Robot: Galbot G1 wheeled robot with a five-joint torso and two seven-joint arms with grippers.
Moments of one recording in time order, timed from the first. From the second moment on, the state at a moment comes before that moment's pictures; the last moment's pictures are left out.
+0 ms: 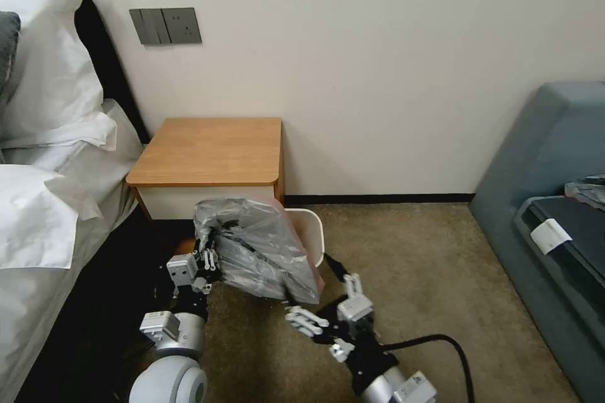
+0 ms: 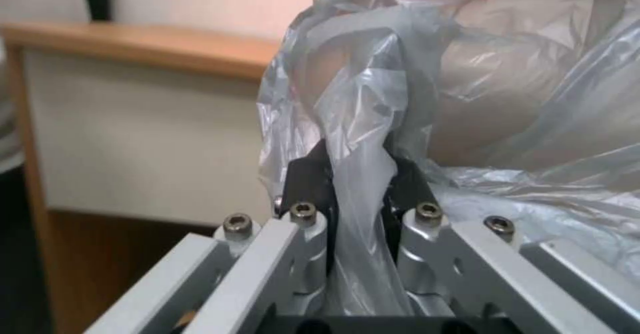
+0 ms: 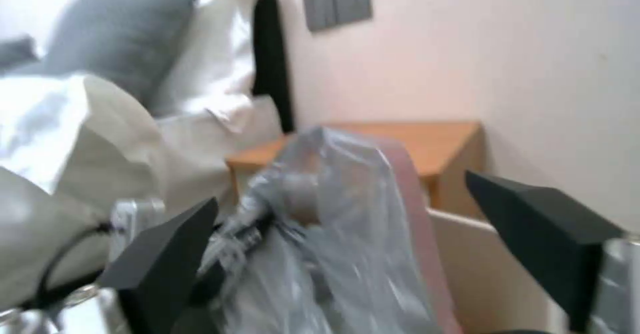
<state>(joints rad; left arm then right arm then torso) 1.57 -1.44 -0.50 -2.11 -0.23 -0.10 -0.04 -1.54 1.14 -0.01 2.43 0.11 -0.12 0.06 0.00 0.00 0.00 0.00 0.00</state>
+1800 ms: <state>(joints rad) 1.58 -1.44 -0.52 -2.05 -0.22 -0.29 0.14 -1.23 1.07 0.00 2.22 0.26 -0.26 0.15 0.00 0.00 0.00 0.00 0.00</state>
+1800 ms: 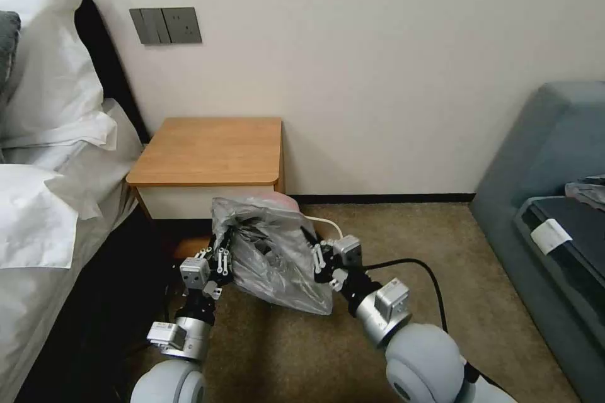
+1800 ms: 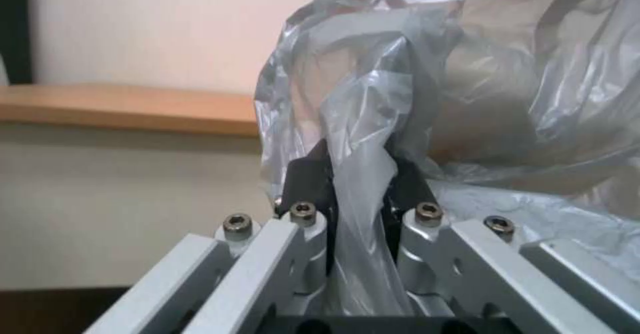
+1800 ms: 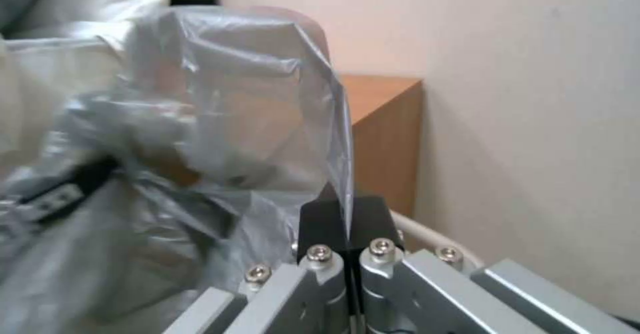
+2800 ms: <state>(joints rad) 1.60 -1.44 -0.49 -2.13 -0.55 -0.28 0.23 -1.28 0.93 0.16 2.20 0.31 -0.25 0.16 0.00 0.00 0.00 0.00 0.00</state>
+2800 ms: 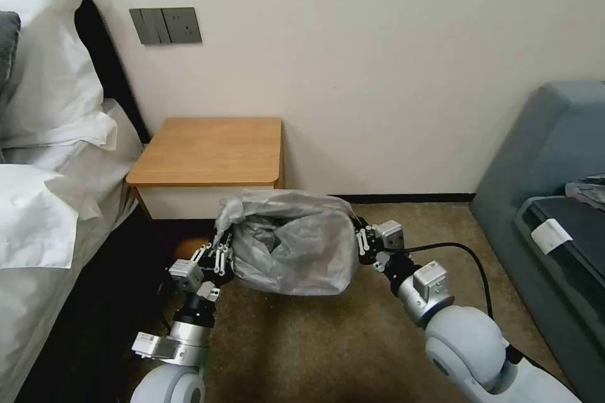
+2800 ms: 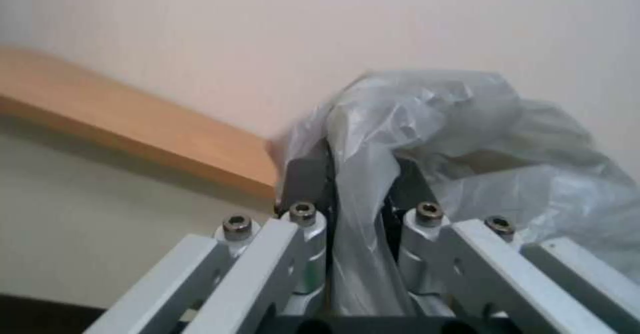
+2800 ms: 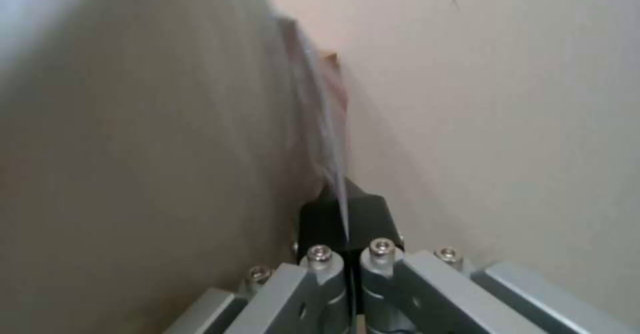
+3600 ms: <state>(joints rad) 1.61 -1.44 -0.48 -2.25 -0.78 -0.03 0.03 -1.34 0.99 0.15 2.06 0.03 -0.12 0.13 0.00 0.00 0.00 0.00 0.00</state>
